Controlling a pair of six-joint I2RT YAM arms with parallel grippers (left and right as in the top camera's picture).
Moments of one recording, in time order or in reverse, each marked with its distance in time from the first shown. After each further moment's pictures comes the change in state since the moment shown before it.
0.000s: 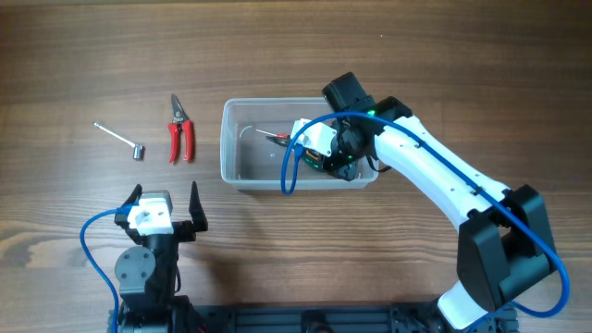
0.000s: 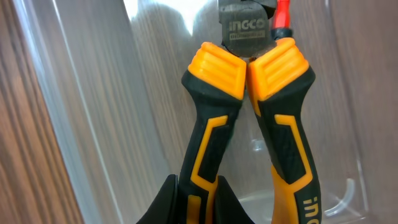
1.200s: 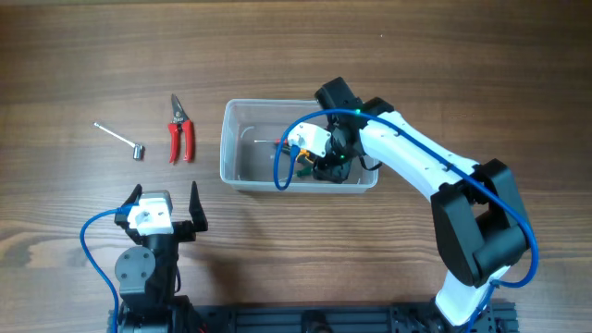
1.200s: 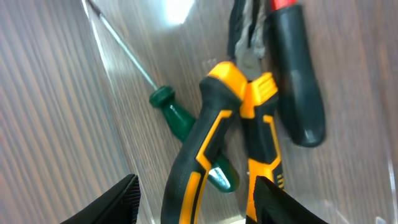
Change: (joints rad) left arm 0.000 0.000 0.000 0.000 0.000 0.000; right arm 0.000 0.133 0.016 0.055 0.003 0.044
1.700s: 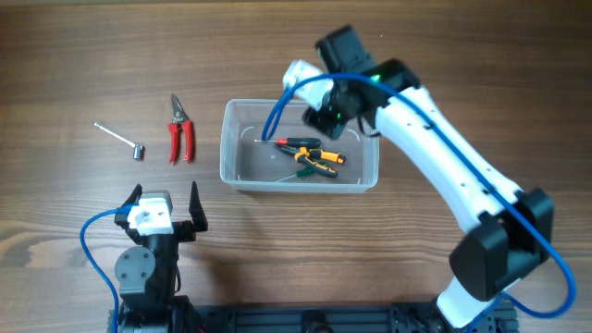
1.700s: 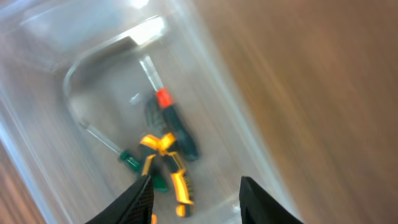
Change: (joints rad) left arm 0.000 0.000 0.000 0.000 0.000 0.000; right arm -0.009 -0.083 0.363 -0.166 0.102 0.237
